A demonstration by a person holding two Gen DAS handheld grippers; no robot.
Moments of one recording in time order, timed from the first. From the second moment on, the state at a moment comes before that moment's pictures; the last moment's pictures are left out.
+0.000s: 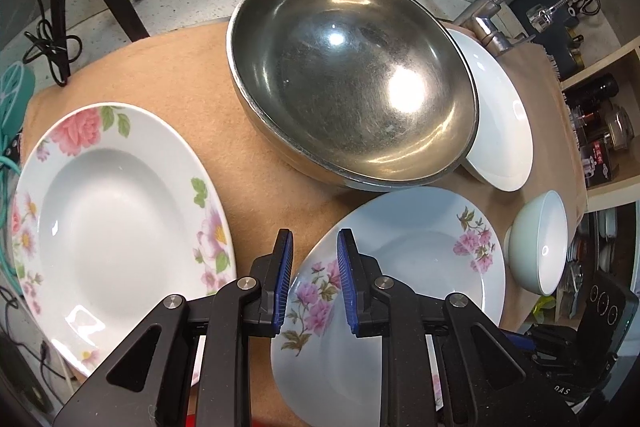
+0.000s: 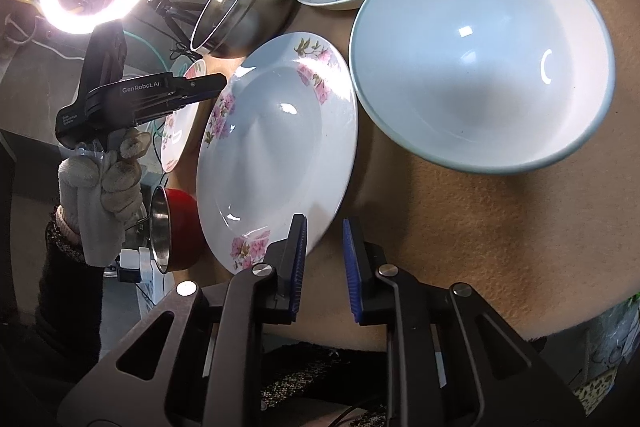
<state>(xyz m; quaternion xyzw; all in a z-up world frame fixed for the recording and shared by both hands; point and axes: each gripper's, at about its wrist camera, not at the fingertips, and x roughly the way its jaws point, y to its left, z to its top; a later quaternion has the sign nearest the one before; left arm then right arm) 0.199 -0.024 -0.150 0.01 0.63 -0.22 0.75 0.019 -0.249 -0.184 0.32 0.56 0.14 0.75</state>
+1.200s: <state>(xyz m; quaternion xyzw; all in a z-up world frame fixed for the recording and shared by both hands) 0.201 -0.036 -0.156 0.03 0.64 -0.23 0.74 0.018 -0.250 -0.189 0.34 0.57 0.15 0.74</state>
